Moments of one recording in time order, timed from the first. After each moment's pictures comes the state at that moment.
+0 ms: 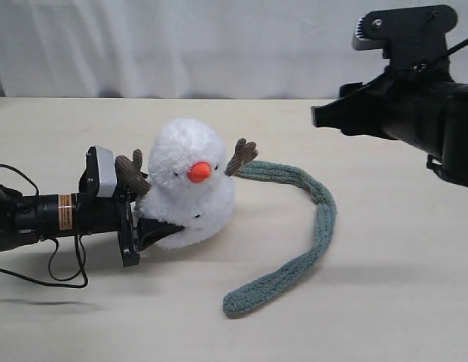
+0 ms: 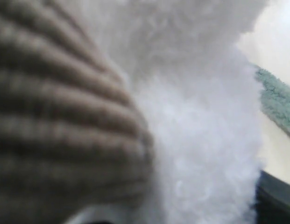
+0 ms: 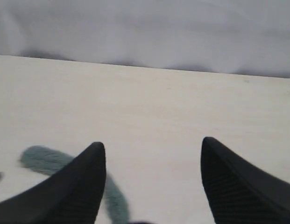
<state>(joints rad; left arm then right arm) -0.09 2.28 -0.89 1.23 -1.24 -0.15 0.54 1.42 -0.87 1.74 -0.55 -1.59</state>
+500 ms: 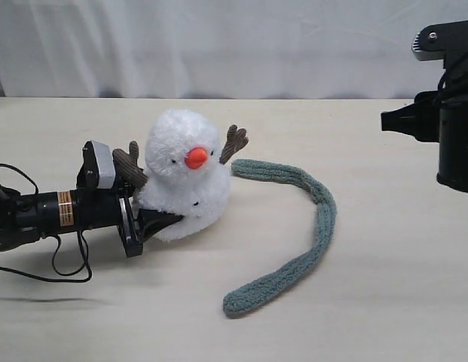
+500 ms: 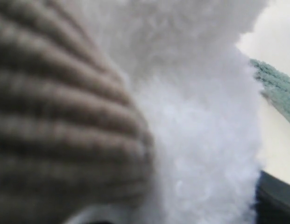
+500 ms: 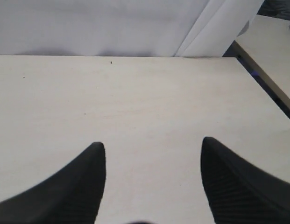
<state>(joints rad) -0.09 2.28 -0.89 1.16 -1.23 -0.18 0.51 1.44 -0.85 1.75 -0.95 -1.58</state>
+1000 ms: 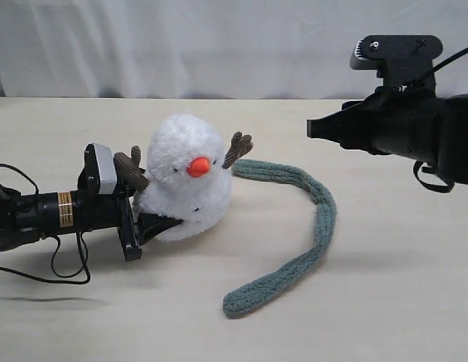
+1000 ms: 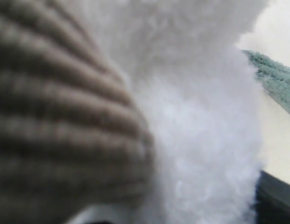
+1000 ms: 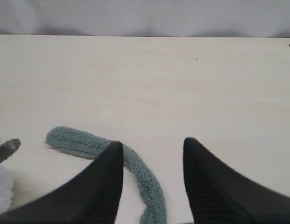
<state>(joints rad) -0.09 2.28 -0.89 1.17 -1.23 -0.11 0.43 1.49 -0.86 1.75 -0.30 -1.53</state>
